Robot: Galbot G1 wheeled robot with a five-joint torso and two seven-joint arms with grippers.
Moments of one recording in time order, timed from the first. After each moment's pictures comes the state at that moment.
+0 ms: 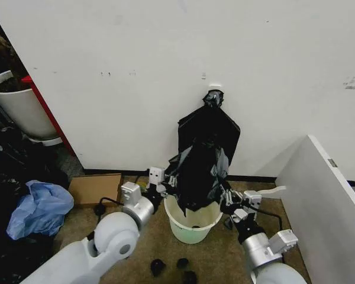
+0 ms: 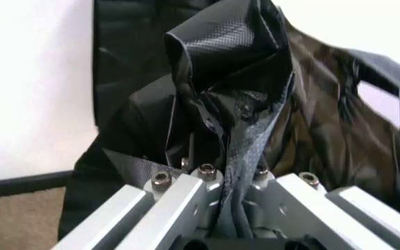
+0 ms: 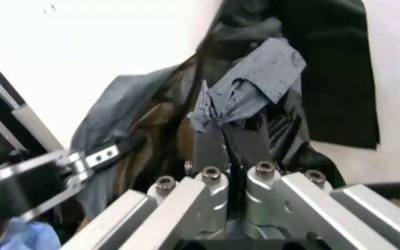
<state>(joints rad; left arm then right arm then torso) 0.98 -0.91 0.14 -2.15 -0.92 0.23 -0.37 -1.65 1.15 0.26 2.32 0.56 0.02 0.20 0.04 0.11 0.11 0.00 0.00</state>
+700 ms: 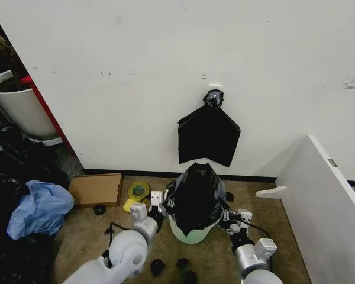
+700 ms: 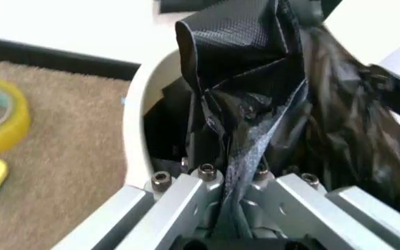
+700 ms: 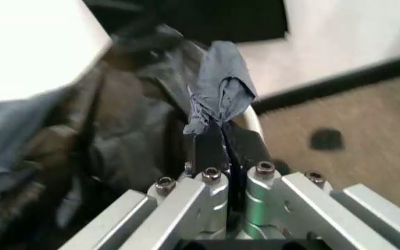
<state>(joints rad) 1.18 -1.02 0.10 -1.97 -0.89 0.21 -0.41 -1.61 1.23 0.23 2.05 0.59 0.02 0.32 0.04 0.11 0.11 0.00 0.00</state>
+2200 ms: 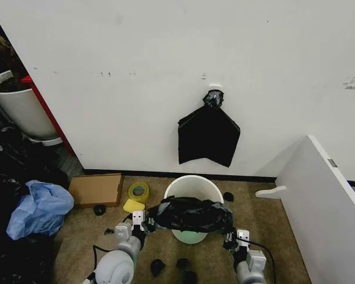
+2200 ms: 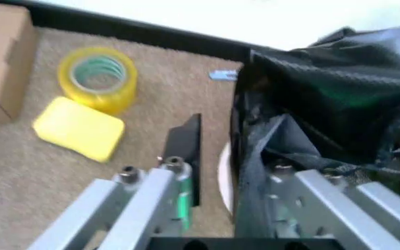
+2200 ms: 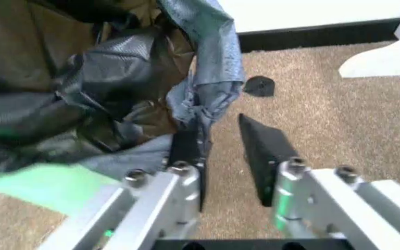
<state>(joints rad) 1.35 -0.99 -0.07 -1.93 -0.79 0.19 -0.40 -1.69 1.20 0.21 1.97 0.39 -0.05 0.41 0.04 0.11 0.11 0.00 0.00</state>
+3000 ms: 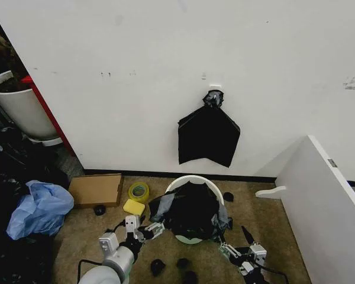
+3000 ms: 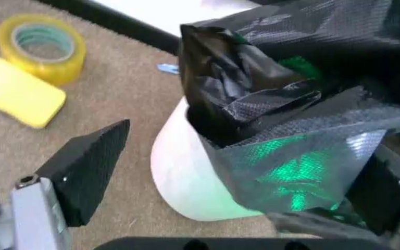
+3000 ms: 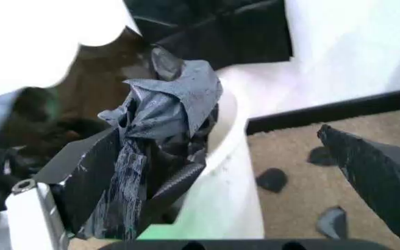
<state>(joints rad) 1.52 -0.94 -0.14 -2.09 -0.99 0.12 -0.30 -1.84 1.17 0.29 1.97 0.50 0.40 0.07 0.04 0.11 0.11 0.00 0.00</state>
